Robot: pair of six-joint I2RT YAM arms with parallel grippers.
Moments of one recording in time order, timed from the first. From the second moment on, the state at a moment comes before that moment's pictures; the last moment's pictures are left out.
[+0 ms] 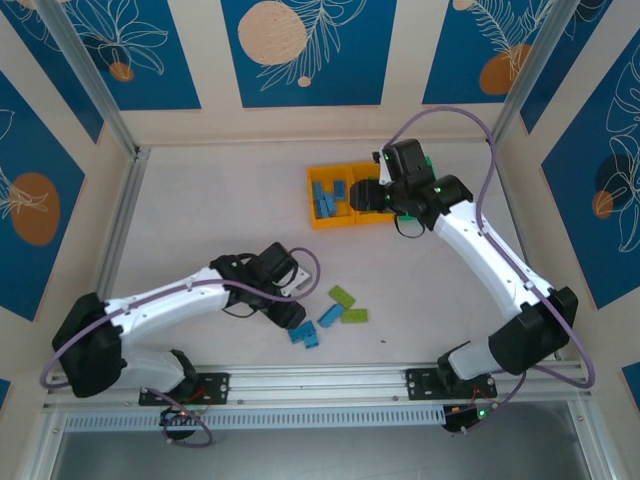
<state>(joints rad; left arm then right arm) -0.91 1.36 0.90 -0.79 0.18 -0.19 0.47 1.41 1.42 -0.84 -0.03 0.38</state>
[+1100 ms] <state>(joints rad) -0.93 1.65 0.96 -0.79 0.18 -0.06 0.46 1.41 1.37 -0.89 -0.03 0.39</state>
